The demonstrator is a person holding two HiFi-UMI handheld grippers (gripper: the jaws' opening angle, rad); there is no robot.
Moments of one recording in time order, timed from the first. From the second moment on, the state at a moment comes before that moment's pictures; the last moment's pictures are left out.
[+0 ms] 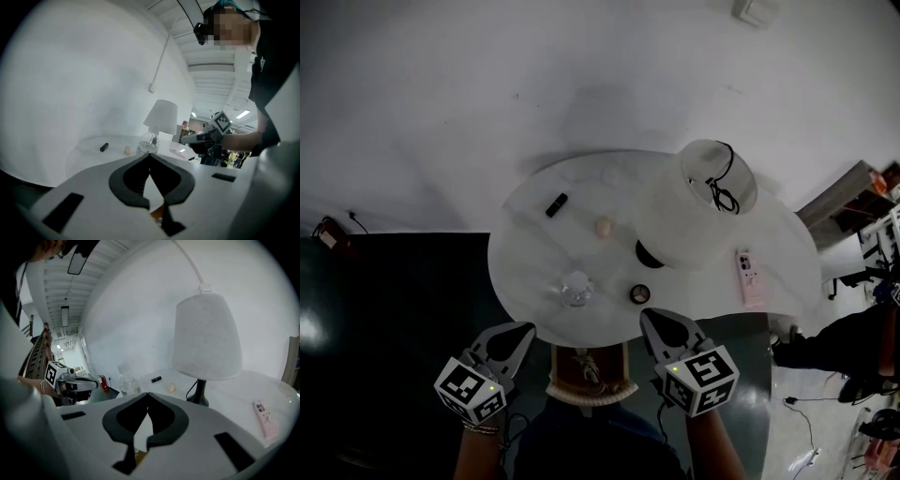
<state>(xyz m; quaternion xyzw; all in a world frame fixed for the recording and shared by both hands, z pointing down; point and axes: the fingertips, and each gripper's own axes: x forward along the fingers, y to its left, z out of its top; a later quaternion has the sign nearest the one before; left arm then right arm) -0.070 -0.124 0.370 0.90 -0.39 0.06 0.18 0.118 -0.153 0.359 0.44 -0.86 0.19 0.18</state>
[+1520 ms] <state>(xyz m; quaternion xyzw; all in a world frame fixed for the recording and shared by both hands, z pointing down) -0.095 -0.138 0.212 0.89 -0.46 0.00 0.02 0.133 -0.174 0.198 0.44 -0.89 0.02 0.08</state>
